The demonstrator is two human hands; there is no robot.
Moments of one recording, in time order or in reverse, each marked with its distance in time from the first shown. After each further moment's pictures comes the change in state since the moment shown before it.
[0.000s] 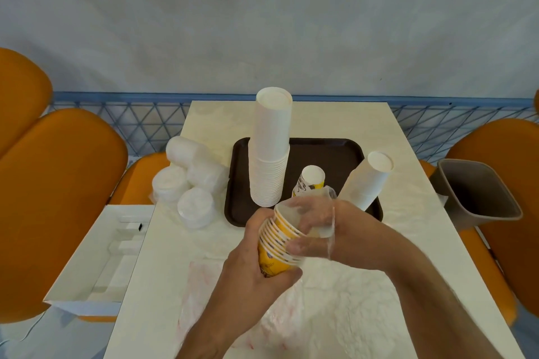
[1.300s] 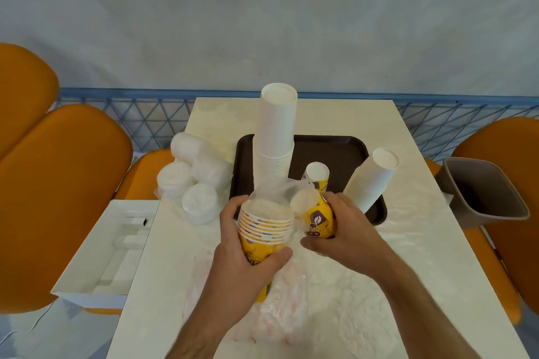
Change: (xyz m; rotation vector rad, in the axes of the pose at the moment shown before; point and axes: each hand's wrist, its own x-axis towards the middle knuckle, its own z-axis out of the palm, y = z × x) left_hand -0.003 -0.004 -0.008 -0.143 0.204 -0.017; right_hand 0.004 0.058 0.034 -0.053 0.375 0.118
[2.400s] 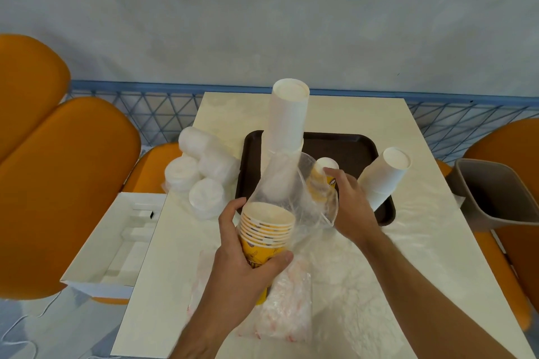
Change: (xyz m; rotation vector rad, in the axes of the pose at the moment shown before) left_hand -0.007 -0.004 -0.007 0.002 0.019 -0.058; right_hand 0.067 0.068 0.029 -0.224 0.202 0.030
